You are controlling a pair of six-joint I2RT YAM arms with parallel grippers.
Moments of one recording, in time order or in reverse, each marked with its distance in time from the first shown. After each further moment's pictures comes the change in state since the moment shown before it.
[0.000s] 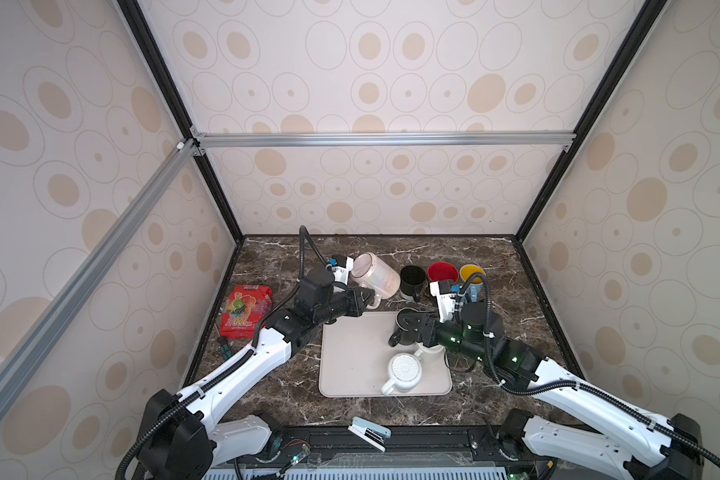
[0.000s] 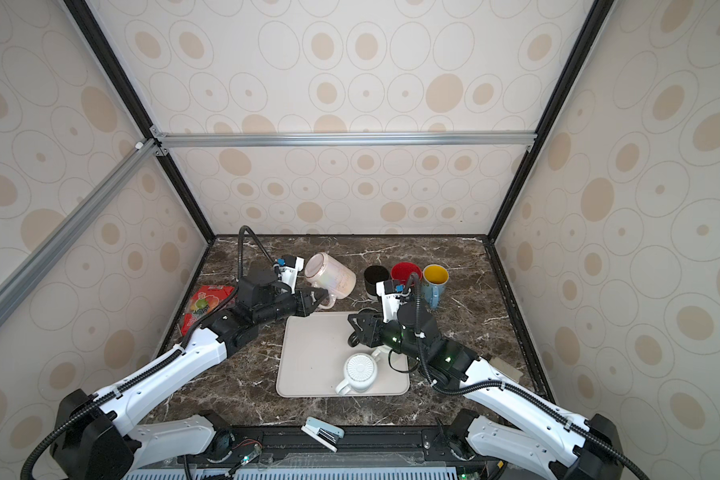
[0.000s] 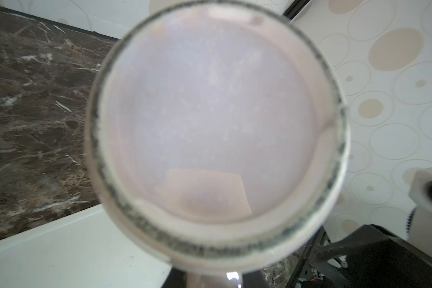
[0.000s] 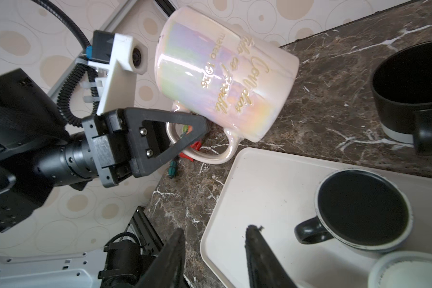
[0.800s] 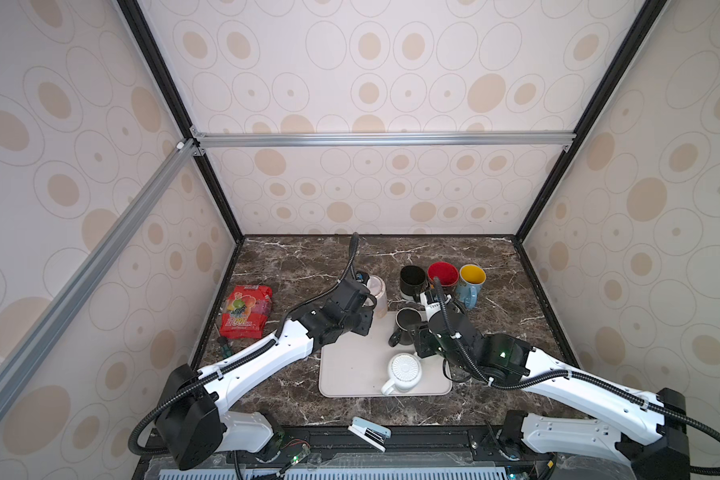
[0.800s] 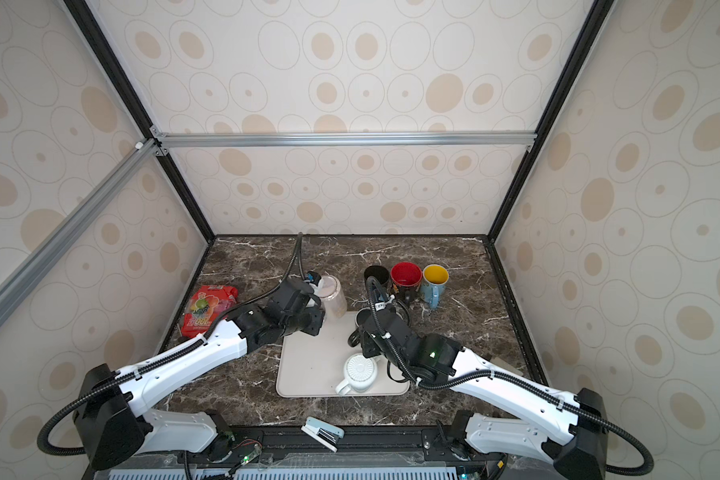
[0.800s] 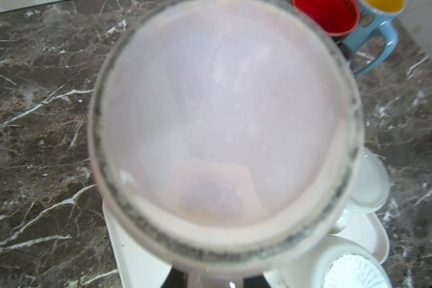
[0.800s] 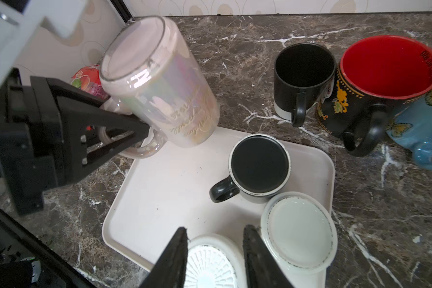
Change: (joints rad) left arm -0.178 0.117 0.146 -0.418 -0.452 0.262; right arm 0.192 0.110 0.179 -0.466 0.462 -0.127
